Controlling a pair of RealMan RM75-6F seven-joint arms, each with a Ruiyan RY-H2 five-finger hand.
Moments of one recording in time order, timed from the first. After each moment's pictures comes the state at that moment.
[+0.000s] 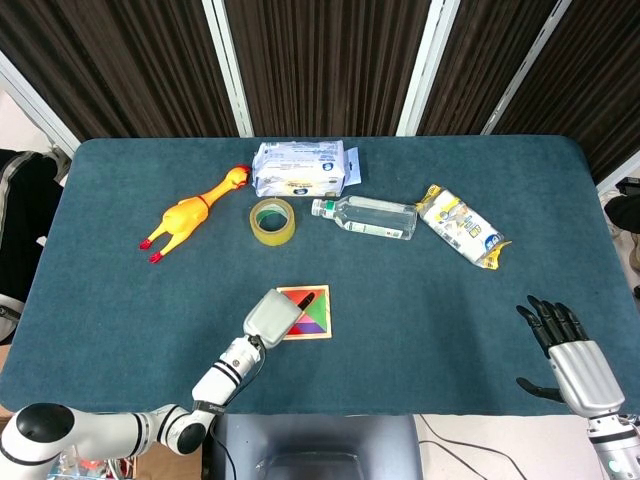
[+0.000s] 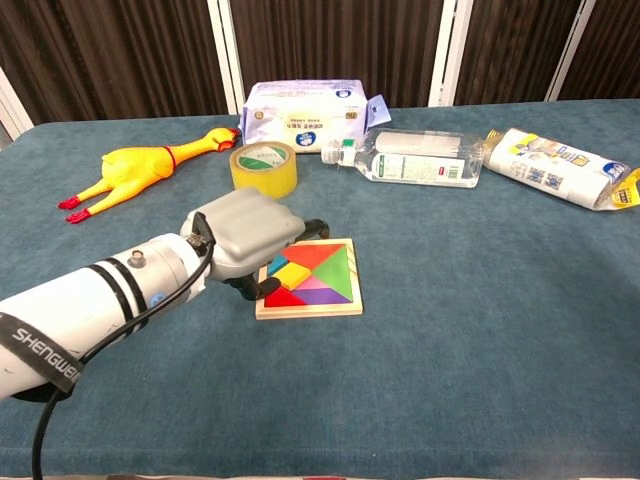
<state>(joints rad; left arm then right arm) -0.87 -1.81 -0.10 -1.36 1.11 0.98 0.88 0.08 -1.05 -0.05 -1.62 -1.66 1.47 0.01</state>
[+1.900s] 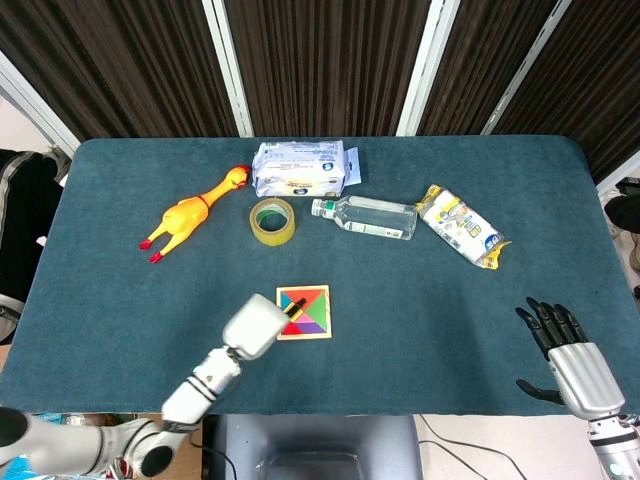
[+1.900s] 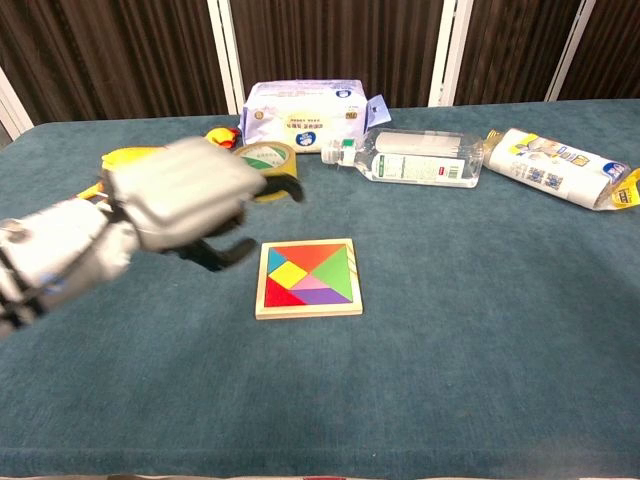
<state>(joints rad) -0.79 -1.60 -0.02 -1.63 1.29 1.17 0.78 0.07 -1.05 -0.05 -1.62 -1.68 1.48 0.00</state>
